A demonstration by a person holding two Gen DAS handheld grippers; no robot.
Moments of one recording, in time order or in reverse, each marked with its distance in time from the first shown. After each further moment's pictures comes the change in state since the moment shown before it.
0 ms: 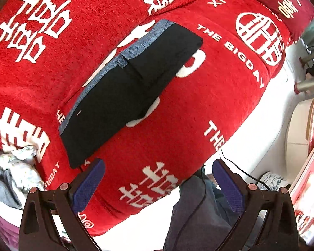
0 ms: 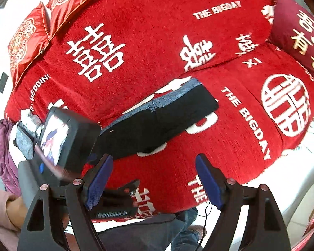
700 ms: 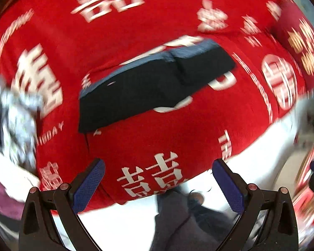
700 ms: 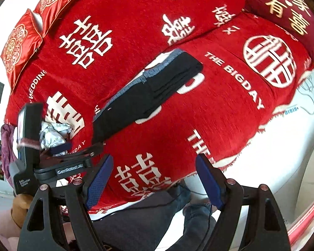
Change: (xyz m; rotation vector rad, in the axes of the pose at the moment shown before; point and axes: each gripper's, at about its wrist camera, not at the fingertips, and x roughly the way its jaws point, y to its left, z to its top) left arm -0.021 0.091 -0.084 -0.431 -0.129 -0.046; right arm -0.018 -0.004 -0.076 0.124 0.088 0.003
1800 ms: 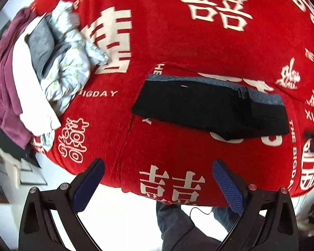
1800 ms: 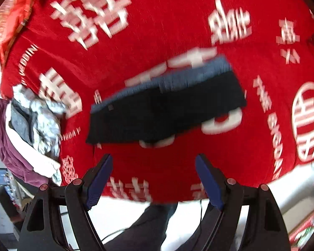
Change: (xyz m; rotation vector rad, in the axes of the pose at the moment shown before) left arm -0.011 0.067 -0.014 -0.484 -0.052 0.226; right arm 0.143 0.040 0.174 -0.222 0.360 0.009
